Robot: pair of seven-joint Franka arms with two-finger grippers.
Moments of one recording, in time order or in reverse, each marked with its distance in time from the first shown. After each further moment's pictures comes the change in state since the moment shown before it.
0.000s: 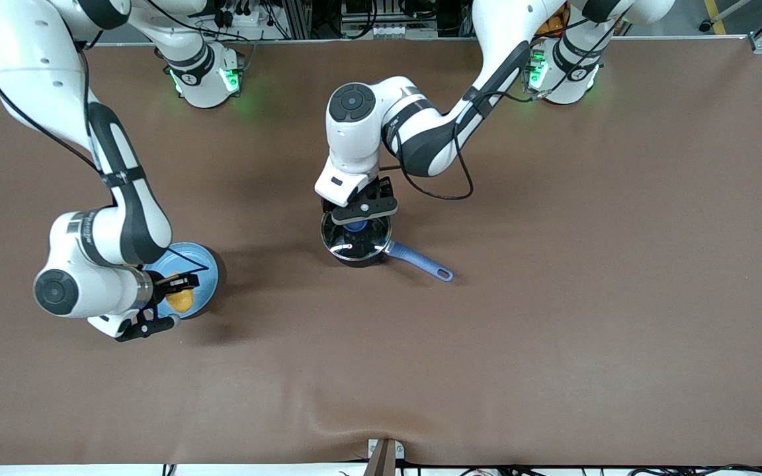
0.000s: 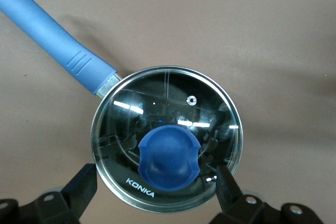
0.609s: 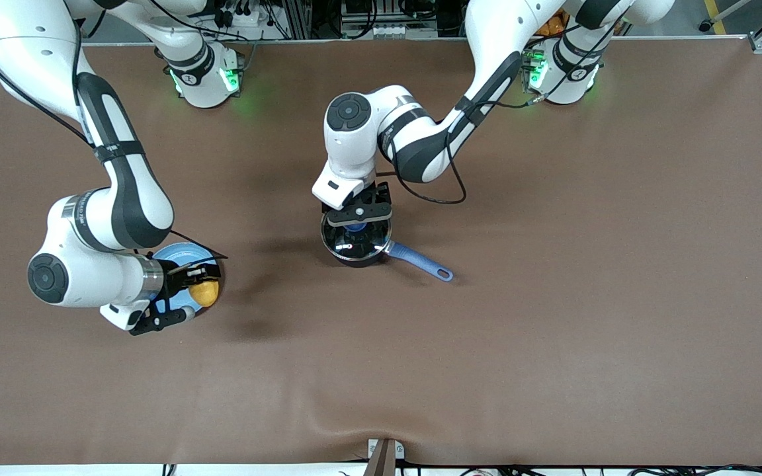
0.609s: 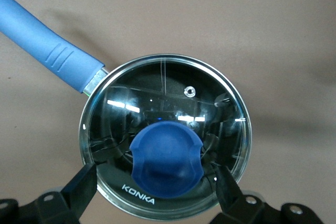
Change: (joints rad) left arm -0.010 0.039 0.002 0.000 0.001 0.021 0.051; right arm 0.007 -0.047 0.048 -0.012 0.142 -0.020 0.018
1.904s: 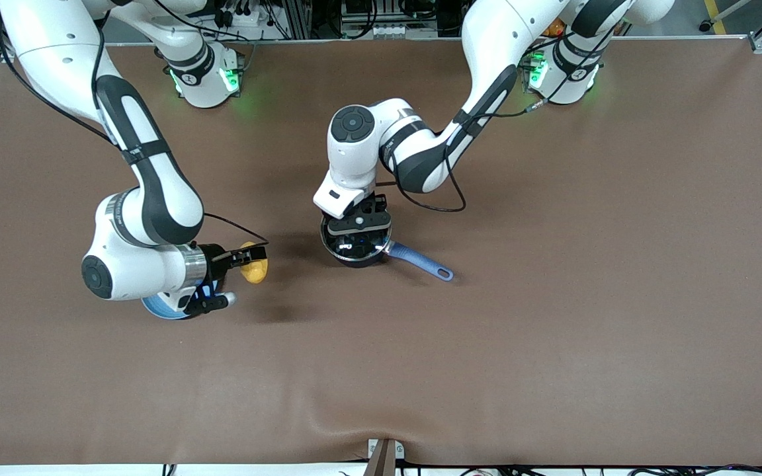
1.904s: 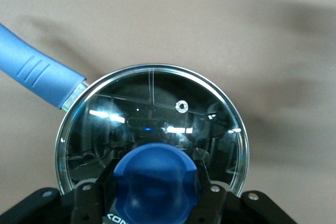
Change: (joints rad) left arm 0.000 0.036 0.013 0.023 0.000 0.068 0.000; right arm 0.073 0.001 0.010 -0.088 0.248 -0.012 0.052
